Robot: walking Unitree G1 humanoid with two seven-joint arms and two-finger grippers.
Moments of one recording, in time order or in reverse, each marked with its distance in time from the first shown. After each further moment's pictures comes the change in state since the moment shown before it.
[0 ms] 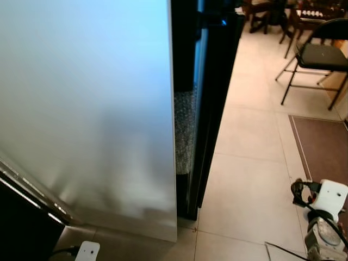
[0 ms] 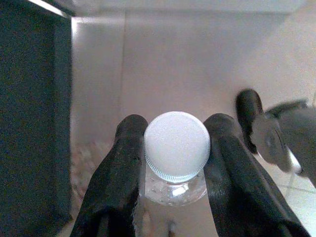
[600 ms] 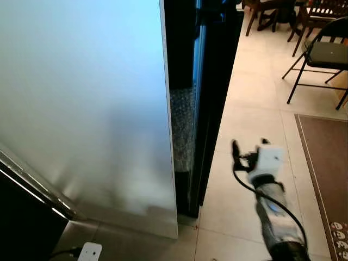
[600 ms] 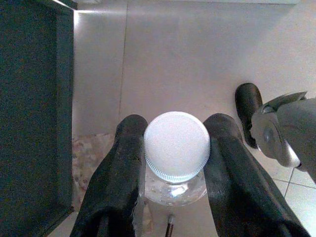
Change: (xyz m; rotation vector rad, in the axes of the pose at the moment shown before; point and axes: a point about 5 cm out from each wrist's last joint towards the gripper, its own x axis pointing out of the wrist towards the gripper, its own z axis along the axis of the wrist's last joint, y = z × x) left arm 0.001 -0.005 0.001 0.007 -0.001 0.010; right arm -0.017 0.147 0.078 -0.031 -0.300 0.499
